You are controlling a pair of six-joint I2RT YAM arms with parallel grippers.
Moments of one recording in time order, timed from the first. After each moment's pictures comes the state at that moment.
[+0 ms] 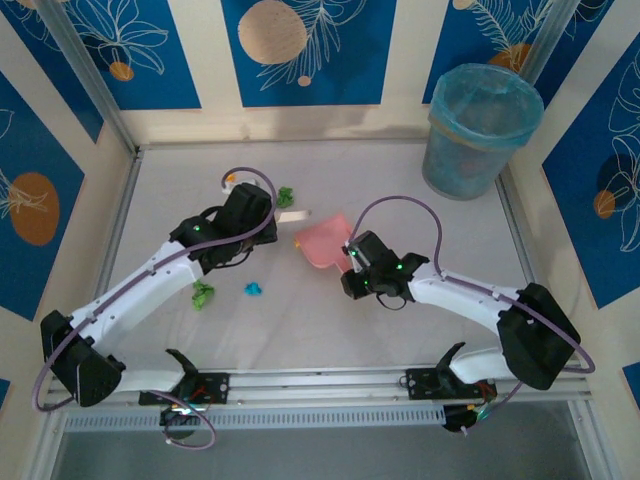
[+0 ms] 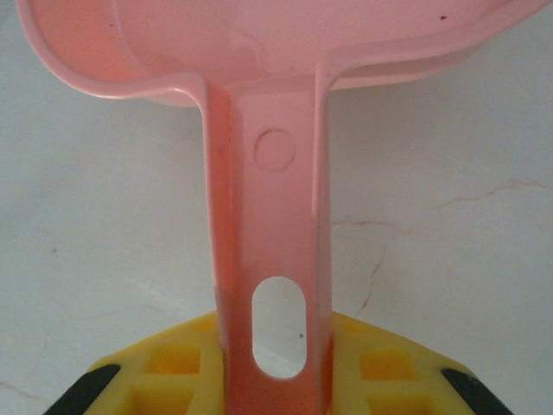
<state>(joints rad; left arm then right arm) -0.71 1.29 1.24 -0.77 -0.30 -0.71 0.76 1.33 0.76 -0.47 -0.01 0.37</state>
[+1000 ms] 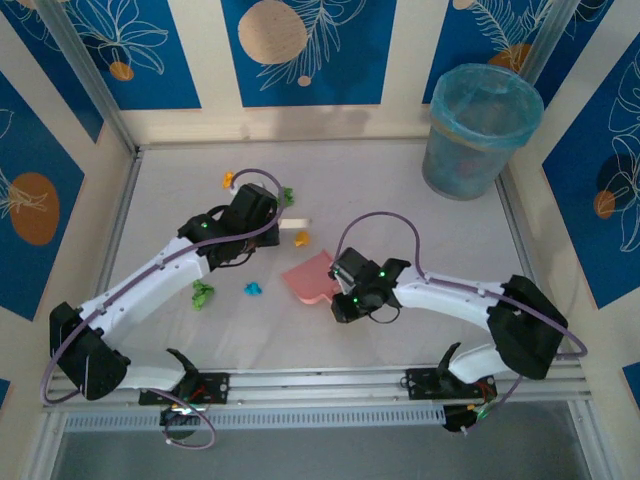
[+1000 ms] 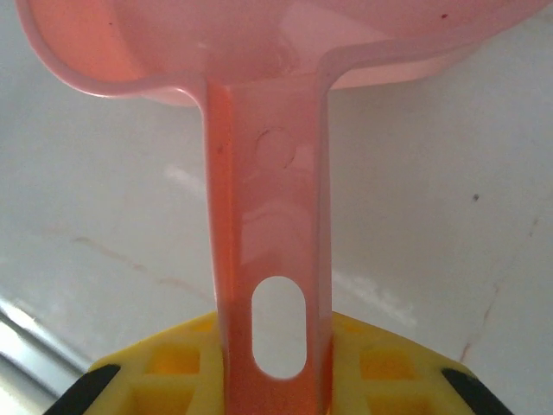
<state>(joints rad) -0.70 1.33 1.22 -0.76 -0.28 -0.65 0.90 1.43 0.81 -0.62 -0.13 0.48</state>
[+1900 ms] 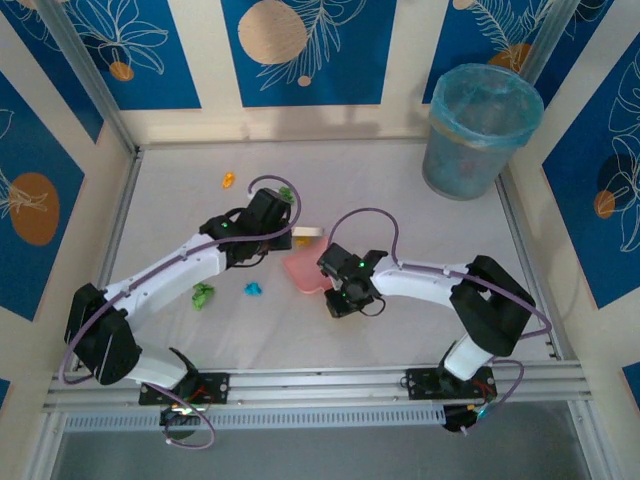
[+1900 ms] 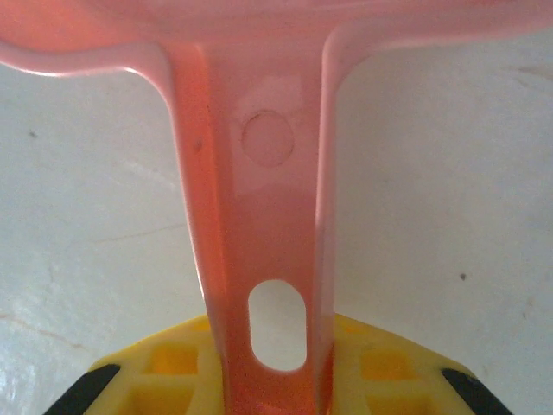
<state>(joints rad) -0.72 1.42 1.18 -0.65 -0.23 -0.63 0.90 1.60 0.92 -0.69 -0.09 0.47</state>
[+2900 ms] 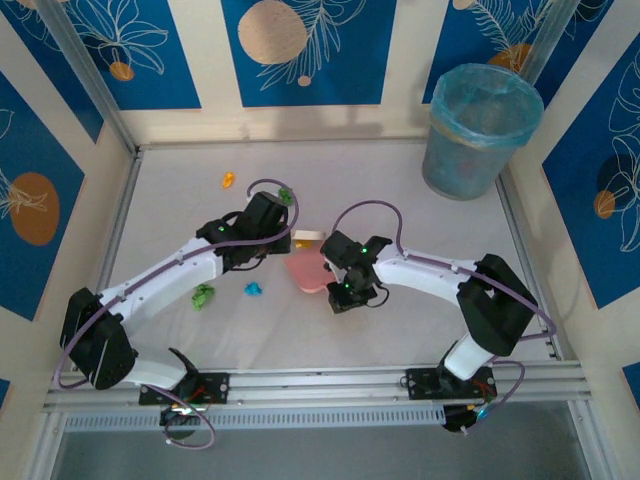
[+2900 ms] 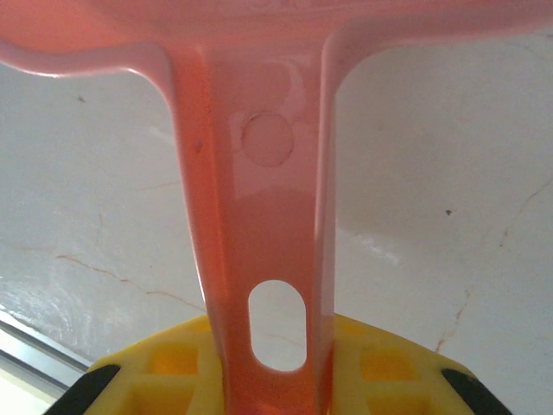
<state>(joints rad) -0.72 1.39 1.14 -0.64 -0.20 -0.62 0.84 1.59 1.01 -0.83 -0.19 0.45</state>
